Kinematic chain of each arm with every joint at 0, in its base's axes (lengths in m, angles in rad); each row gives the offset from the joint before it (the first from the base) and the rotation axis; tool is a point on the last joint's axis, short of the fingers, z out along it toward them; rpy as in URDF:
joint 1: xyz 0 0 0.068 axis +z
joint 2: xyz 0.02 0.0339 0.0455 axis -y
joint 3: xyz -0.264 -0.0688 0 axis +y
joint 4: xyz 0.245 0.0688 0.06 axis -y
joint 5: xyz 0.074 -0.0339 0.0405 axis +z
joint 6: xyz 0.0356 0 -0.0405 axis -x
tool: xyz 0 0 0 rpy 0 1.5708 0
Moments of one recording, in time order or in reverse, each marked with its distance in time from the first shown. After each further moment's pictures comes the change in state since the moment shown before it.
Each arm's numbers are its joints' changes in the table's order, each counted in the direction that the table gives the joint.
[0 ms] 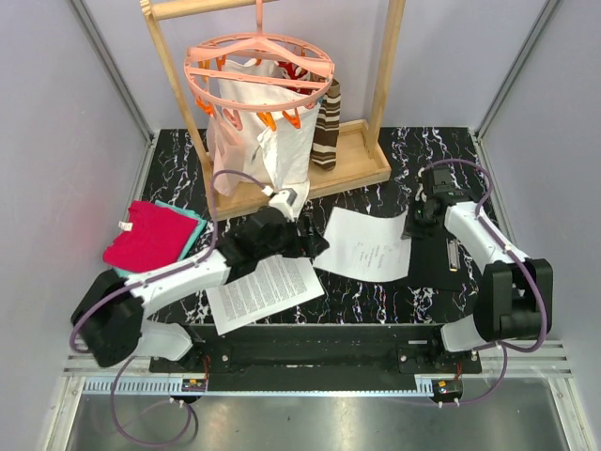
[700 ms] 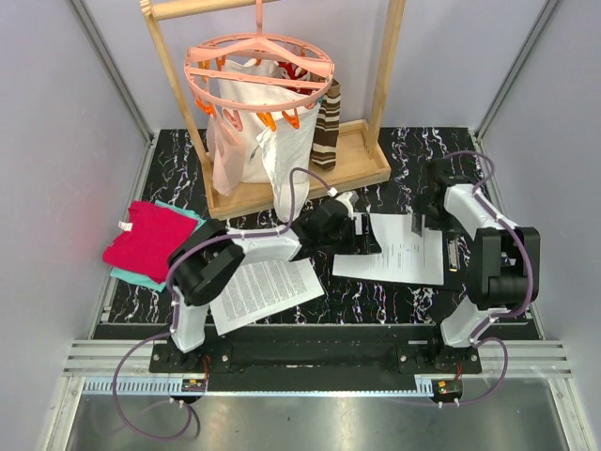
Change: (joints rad) left arm -0.121 -0.639 -0.436 0.116 -0.150 0.109; right arm -0.080 -0.216 -0.135 -0.091 -0.431 0.154
